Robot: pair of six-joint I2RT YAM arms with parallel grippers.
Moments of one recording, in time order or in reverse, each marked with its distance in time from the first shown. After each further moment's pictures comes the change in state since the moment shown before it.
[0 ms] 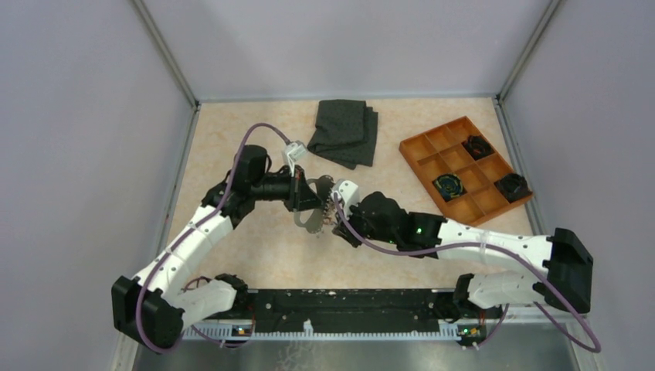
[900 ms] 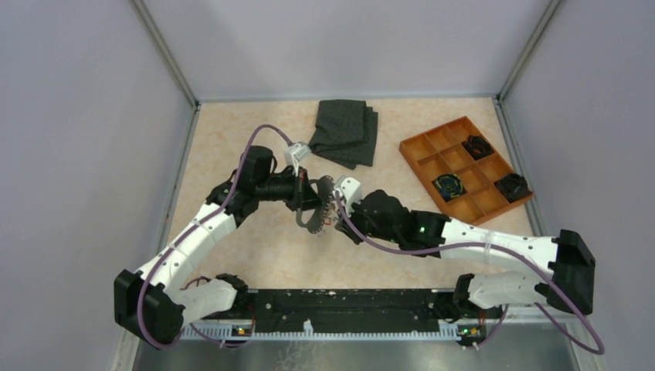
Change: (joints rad) left arm -0.033 0.029 0.002 -0.027 -0.094 -0.010; right arm 0.000 -0.002 0.031 -0.033 0.038 -0.022
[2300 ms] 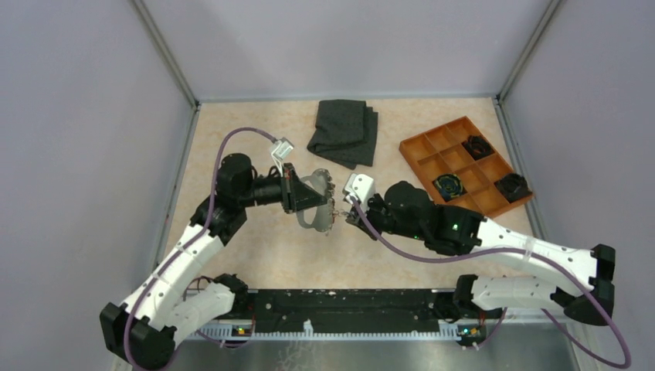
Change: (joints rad) left arm 0.017 -0.172 -0.082 0.241 0.101 -0.239; right arm 0.005 -0.151 0.127 -0.225 -0.020 -0.214
